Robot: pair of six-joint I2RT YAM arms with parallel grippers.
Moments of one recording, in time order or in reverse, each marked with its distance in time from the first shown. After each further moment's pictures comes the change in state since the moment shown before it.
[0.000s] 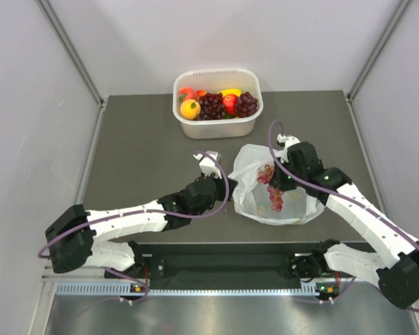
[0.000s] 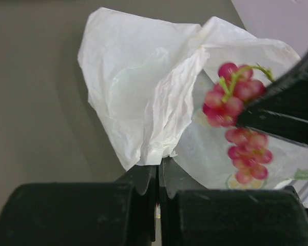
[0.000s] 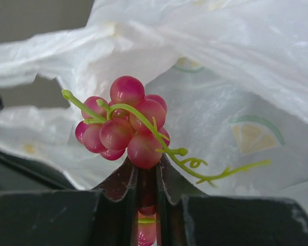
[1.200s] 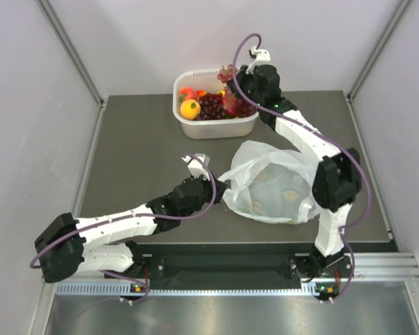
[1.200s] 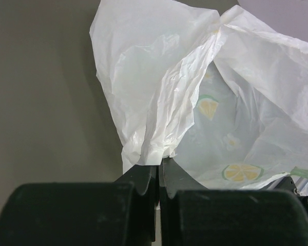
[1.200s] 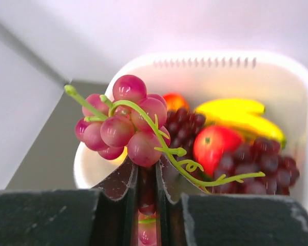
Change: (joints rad) left arm 0.070 -0.102 -0.101 -0.005 0.073 -0.025; right arm -0.048 0.842 0.877 0.610 -0.033 0.040
